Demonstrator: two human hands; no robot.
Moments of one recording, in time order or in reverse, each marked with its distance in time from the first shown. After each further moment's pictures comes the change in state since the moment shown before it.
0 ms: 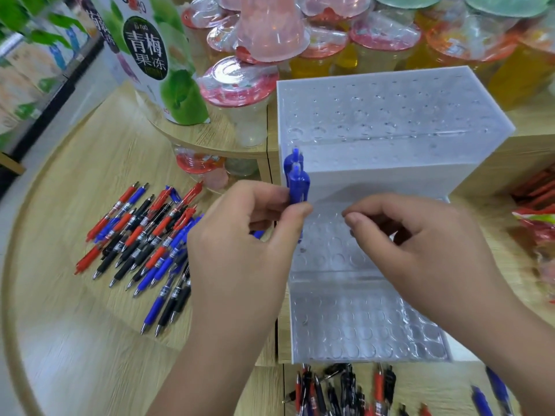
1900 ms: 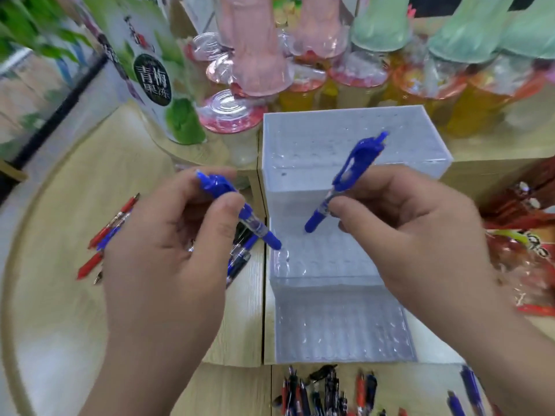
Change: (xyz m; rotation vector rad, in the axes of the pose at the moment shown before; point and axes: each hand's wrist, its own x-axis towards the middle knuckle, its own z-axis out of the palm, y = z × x) left_hand -0.001 0.025 -0.049 -0.139 -0.027 0.038; right_hand 0.007 -0.047 -0.034 0.495 0.052 0.099
